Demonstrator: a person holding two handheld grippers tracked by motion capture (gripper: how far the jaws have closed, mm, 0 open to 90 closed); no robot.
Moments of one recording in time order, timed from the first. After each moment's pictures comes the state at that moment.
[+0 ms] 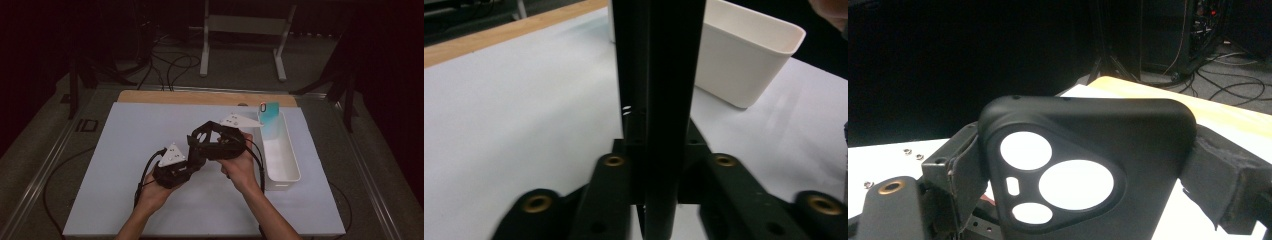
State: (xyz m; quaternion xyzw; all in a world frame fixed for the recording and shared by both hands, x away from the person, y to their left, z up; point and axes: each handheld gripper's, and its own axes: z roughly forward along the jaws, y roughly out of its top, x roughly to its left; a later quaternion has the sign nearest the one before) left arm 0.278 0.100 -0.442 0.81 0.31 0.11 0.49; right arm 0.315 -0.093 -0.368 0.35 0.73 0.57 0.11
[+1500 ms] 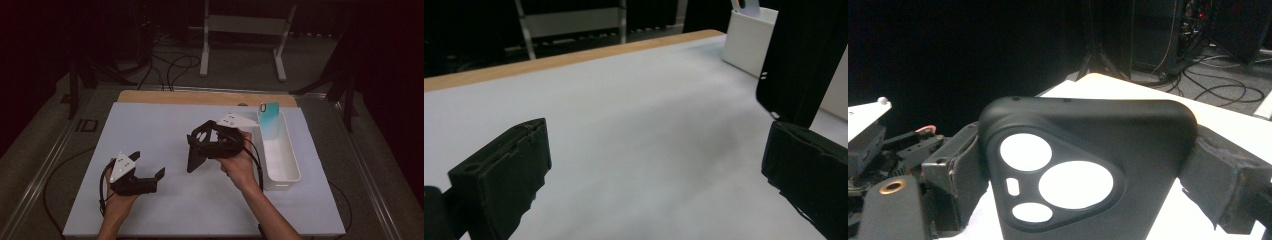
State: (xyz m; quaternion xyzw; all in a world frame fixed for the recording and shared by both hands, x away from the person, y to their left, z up) left arm 0.252 0.204 -0.470 0.72 0.41 0.25 0.50; right arm 0.321 -0.090 -0.373 0.35 0.74 0.56 0.13
